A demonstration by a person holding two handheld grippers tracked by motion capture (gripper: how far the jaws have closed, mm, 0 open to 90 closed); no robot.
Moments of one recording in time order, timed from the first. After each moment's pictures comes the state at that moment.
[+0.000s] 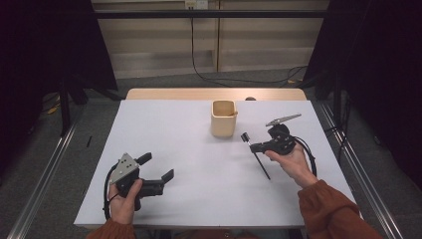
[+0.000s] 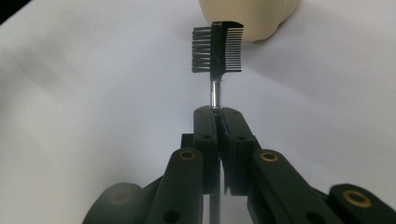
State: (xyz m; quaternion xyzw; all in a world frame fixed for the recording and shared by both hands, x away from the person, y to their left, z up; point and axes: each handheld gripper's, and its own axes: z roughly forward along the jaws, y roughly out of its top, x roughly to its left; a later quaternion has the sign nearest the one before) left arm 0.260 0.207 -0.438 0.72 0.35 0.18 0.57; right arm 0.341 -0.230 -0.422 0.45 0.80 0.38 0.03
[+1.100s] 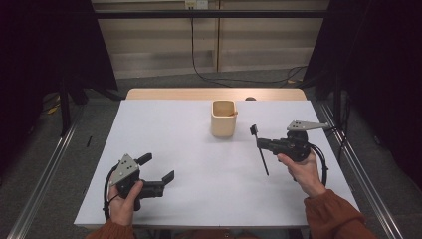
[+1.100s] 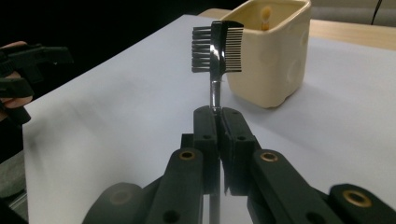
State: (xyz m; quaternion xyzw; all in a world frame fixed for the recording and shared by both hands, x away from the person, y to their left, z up) left arm 0.257 0.206 -0.438 0.72 0.33 0.19 0.57; right arm 0.304 -0.253 -0.404 0.40 0.74 0.53 0.09
